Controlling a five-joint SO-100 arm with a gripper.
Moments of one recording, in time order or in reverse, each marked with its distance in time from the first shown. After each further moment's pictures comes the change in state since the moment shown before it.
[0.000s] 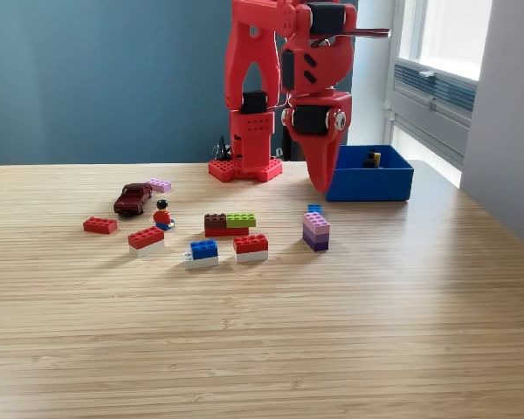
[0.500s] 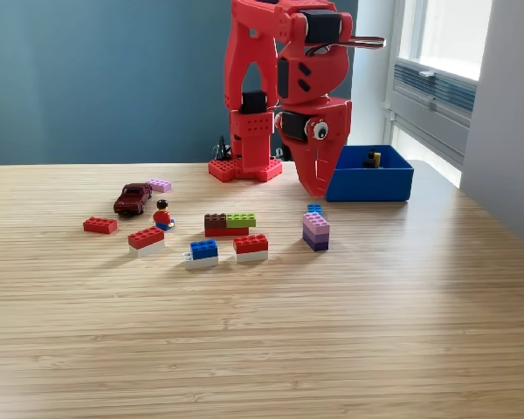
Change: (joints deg) arm 1.6 0.0 3.0 0.0 15.5
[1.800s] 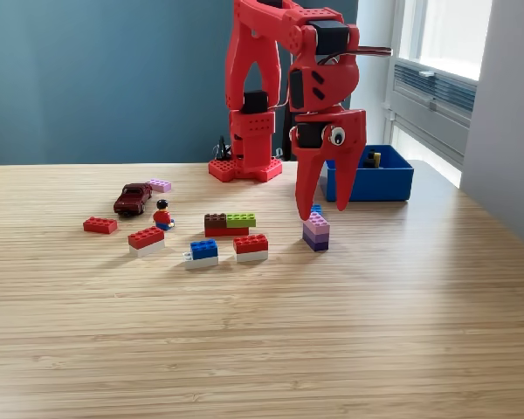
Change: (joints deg) arm -3.4 0.0 4.9 -13.8 1.8
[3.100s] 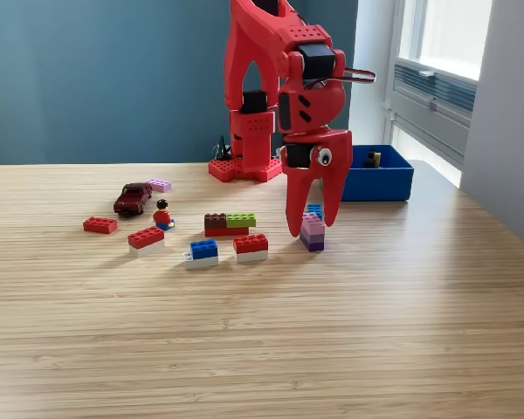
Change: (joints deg) arm -0.3 2.7 14.5 -12.1 -1.8
